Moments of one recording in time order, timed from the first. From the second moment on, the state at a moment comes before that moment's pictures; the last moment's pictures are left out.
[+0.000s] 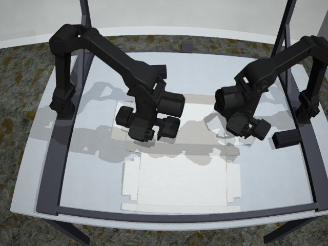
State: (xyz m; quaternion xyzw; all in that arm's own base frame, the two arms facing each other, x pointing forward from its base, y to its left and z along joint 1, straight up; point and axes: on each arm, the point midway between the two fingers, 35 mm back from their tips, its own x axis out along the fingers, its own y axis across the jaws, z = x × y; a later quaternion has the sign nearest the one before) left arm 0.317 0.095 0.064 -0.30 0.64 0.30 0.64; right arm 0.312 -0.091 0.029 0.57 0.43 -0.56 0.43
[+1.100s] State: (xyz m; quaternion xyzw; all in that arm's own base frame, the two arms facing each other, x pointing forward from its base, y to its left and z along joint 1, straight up) left arm 0.331 0.127 0.061 -0.08 0.70 0.09 0.70; right arm 0.292 -0.114 0.046 0.19 0.68 -0.19 0.68
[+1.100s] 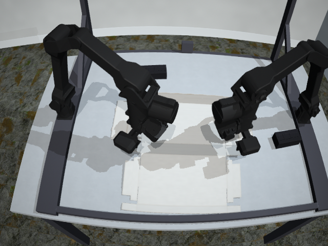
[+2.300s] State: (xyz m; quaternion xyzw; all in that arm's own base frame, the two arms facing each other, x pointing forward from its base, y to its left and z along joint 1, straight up) left arm 0.341 0.140 0.026 -0.01 0.70 0.00 0.71; right arm 0.283 -0.124 0.026 0.00 0.70 0.00 0.71
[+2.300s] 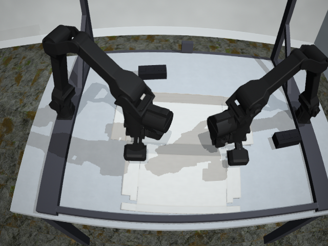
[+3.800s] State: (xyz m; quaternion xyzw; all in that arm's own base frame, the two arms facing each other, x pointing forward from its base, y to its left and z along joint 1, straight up) left arm 0.341 0.129 0.017 0.00 0.70 0.01 0.71; right arm 0.282 -0.113 0.017 0.00 0.70 0.00 0.71
